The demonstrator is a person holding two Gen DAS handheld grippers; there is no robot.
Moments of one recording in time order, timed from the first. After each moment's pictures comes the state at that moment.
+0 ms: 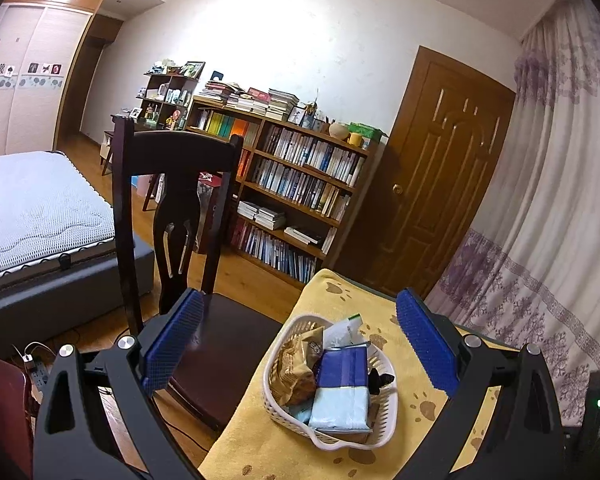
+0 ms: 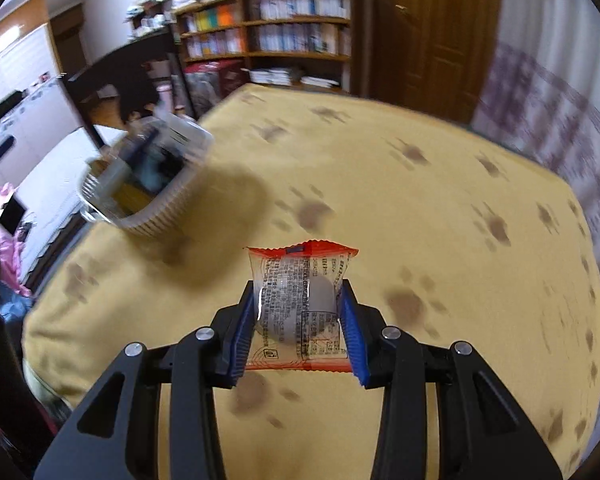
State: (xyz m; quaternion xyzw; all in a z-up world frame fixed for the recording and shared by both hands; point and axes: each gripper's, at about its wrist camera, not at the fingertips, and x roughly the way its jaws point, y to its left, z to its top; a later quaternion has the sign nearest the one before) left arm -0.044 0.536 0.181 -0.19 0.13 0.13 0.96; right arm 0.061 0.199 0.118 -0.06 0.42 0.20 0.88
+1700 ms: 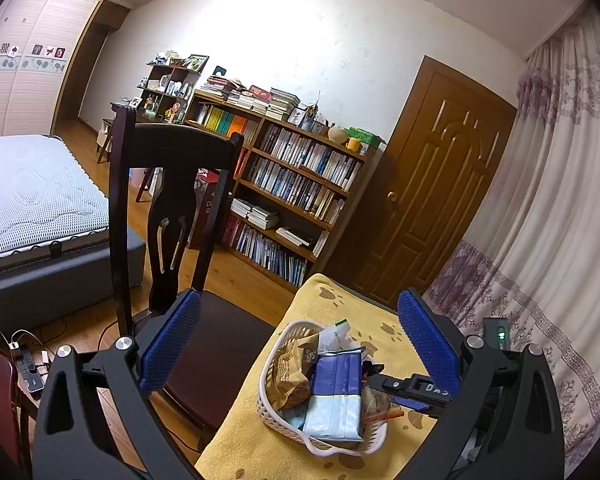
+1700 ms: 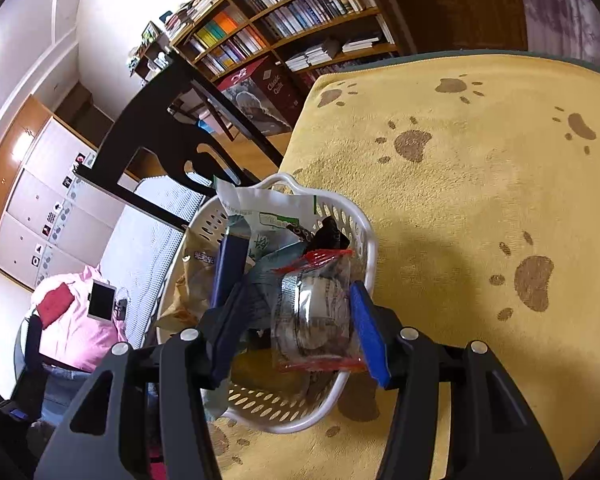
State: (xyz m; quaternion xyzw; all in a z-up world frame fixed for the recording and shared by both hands) left arm -0.041 0.549 0.179 -0.22 0.12 0.11 0.96; right arm 0.171 0.329 0.096 0.16 0.50 0.27 0.81
